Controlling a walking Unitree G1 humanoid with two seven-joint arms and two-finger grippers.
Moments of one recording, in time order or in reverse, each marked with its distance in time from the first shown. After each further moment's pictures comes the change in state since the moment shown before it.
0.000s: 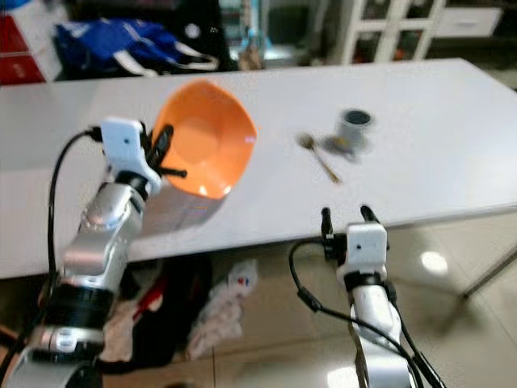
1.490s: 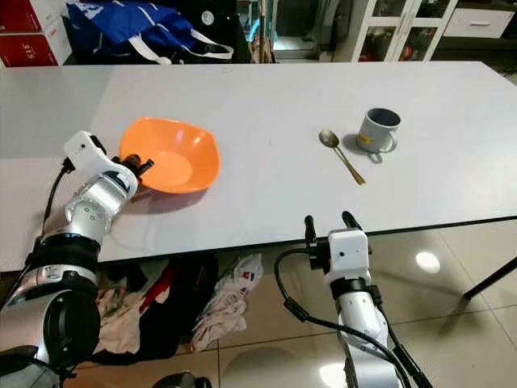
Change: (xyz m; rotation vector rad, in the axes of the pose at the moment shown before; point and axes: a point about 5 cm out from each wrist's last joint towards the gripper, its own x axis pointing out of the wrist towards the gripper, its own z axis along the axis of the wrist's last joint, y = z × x) left arm 0.017 0.057 -0.049 -0.635 0.411 0.427; right arm -0.006 0.012 -0.005 -0.009 0.026 0.069
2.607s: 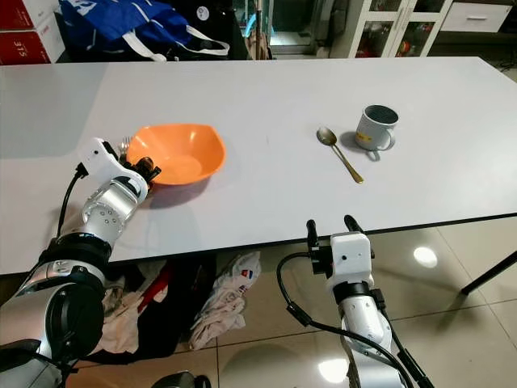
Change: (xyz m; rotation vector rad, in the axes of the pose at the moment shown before) left arm 0.006 0.000 -0.015 -0.001 0.002 -0.010; right arm -0.005 -0.003 -0.002 -0.010 0.022 0.003
